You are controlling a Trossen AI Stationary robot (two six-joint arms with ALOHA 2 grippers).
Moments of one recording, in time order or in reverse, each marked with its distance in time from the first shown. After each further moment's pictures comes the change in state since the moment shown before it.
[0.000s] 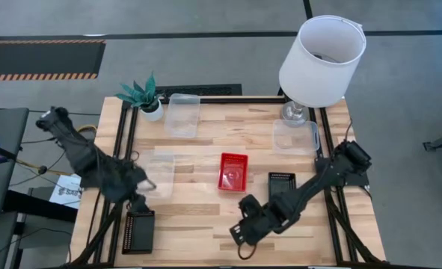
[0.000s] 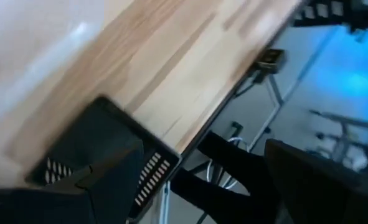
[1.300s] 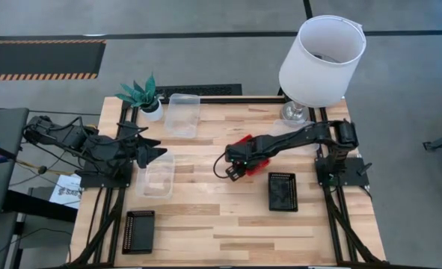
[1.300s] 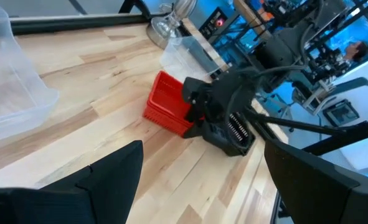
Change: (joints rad) left arm 0.398 -0.216 0.000 0.174 -0.526 0.584; right arm -0.605 -0.021 -0.381 0.167 -0.204 -0.664
